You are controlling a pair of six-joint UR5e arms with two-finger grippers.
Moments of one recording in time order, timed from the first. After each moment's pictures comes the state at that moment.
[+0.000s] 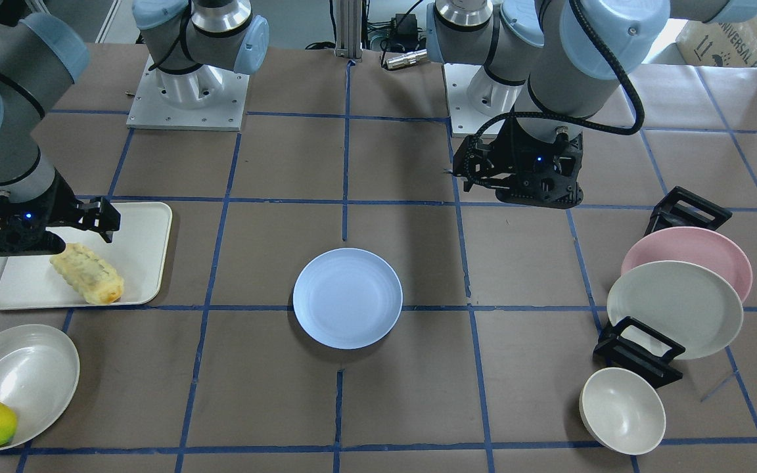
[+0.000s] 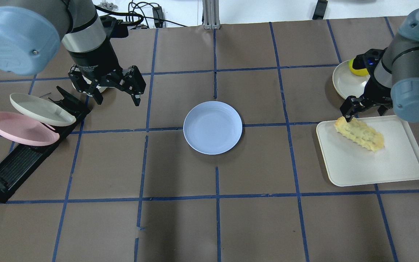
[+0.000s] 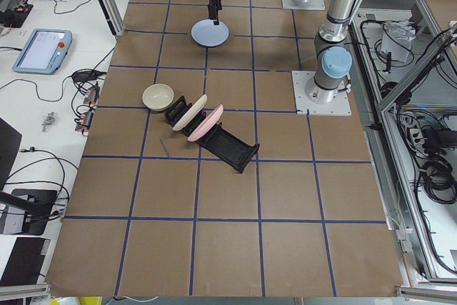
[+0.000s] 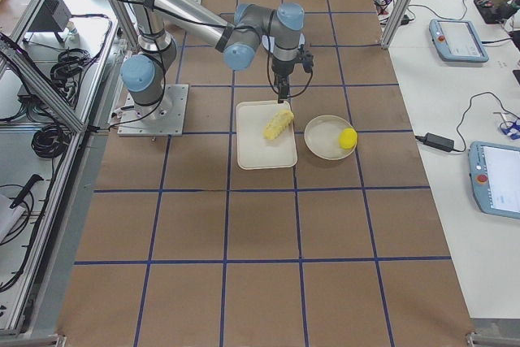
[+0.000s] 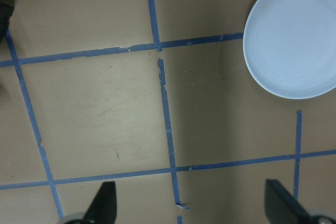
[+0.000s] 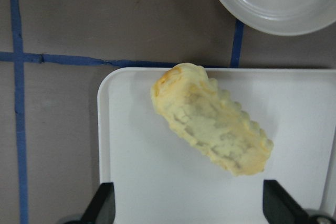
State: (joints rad) left arm -1.62 -1.69 -1.53 -1.66 1.57 0.05; right arm 1.27 -1.45 1.94 -2.06 -1.70 -0.48
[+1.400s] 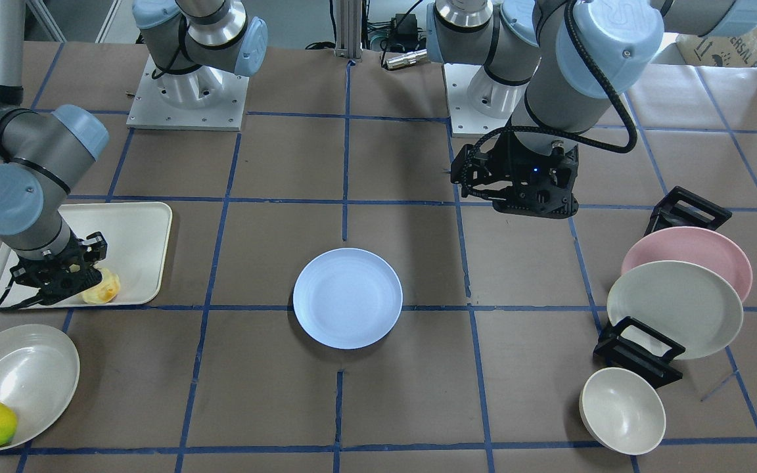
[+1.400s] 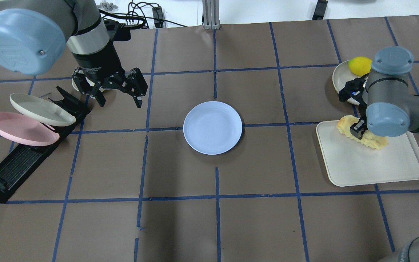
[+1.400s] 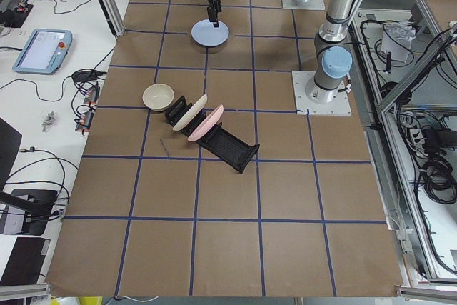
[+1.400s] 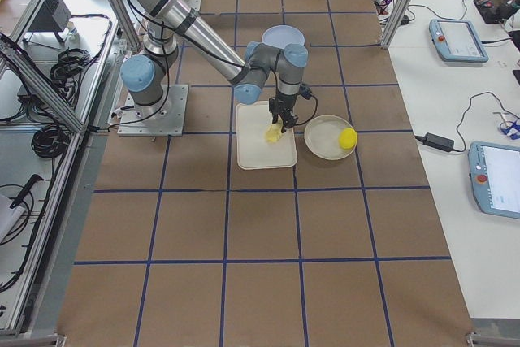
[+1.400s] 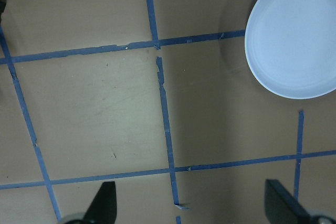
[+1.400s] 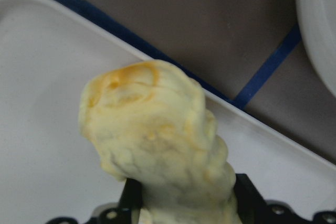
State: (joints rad) left arm -1.62 -1.70 -1.53 -1.66 1.56 0.05; right arm 1.24 -1.24 2.01 -2.32 -1.84 -0.93
